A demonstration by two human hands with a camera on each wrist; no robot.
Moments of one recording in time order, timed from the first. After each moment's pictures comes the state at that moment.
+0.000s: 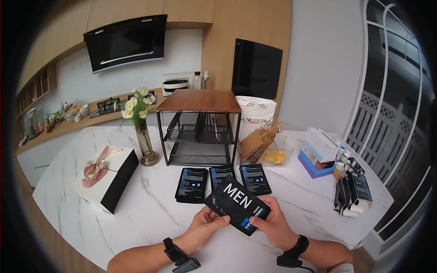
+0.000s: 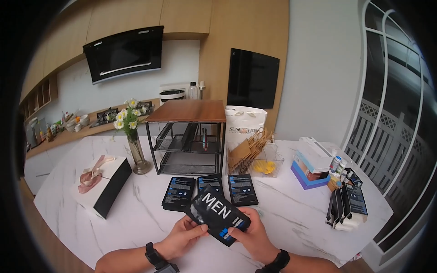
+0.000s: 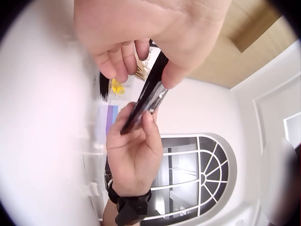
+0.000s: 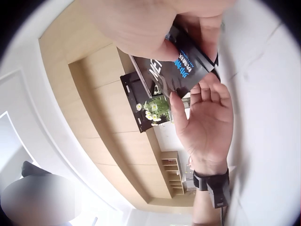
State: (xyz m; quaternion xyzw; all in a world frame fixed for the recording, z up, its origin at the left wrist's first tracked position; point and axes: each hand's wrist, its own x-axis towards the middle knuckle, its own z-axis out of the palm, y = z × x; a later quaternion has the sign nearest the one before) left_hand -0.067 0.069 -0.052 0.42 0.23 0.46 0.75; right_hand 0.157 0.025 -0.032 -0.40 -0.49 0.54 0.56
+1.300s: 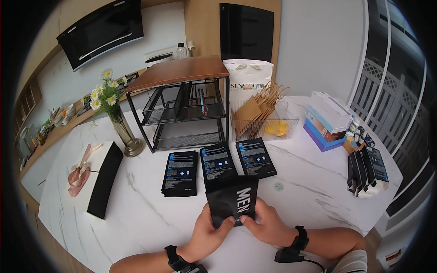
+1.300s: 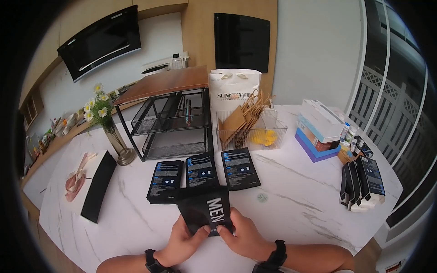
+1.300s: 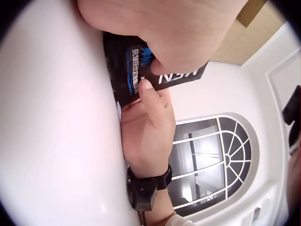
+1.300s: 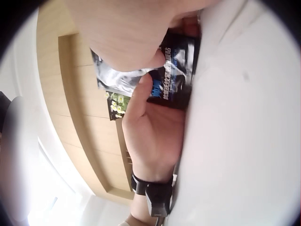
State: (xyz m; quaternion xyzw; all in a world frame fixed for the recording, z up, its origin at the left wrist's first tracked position) left_hand -0.044 0.066 -0.071 0.60 0.31 0.49 0.54; right_hand 0.155 0.046 -0.077 -0.46 -0.67 0.39 0.45
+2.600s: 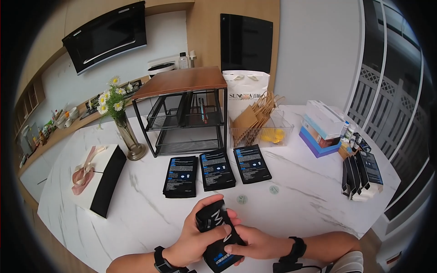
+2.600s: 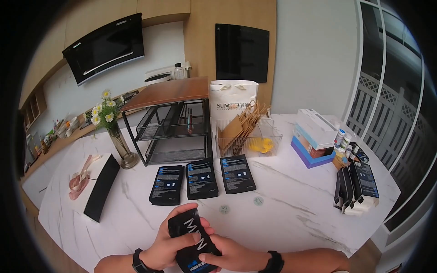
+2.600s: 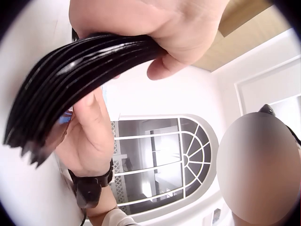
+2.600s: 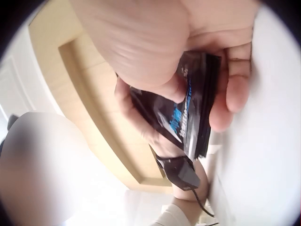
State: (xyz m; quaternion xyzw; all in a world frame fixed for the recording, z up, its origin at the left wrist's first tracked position) left_hand -0.061 0.039 0.002 0.44 0.25 0.39 0.77; right_hand 0.145 0.015 -0.049 -0.31 -0.56 0.73 0.23
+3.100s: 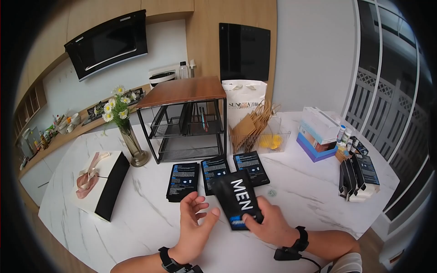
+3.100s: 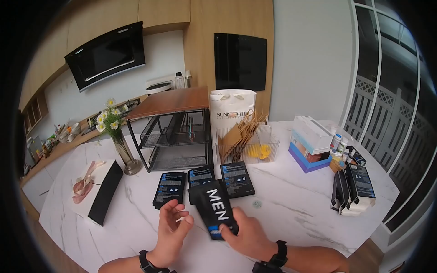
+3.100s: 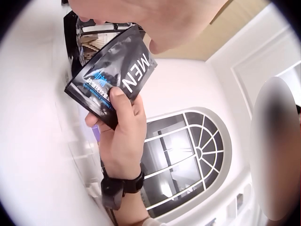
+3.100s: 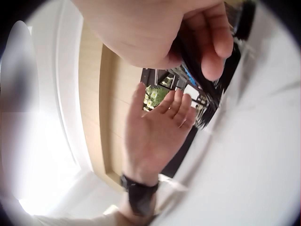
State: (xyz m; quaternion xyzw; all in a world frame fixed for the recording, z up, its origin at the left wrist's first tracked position) left_hand -0.055 0.051 -0.034 0.53 0.40 0.55 0.51; right_hand 0.159 0.027 -0.025 -0.54 -0.66 0.33 0.40
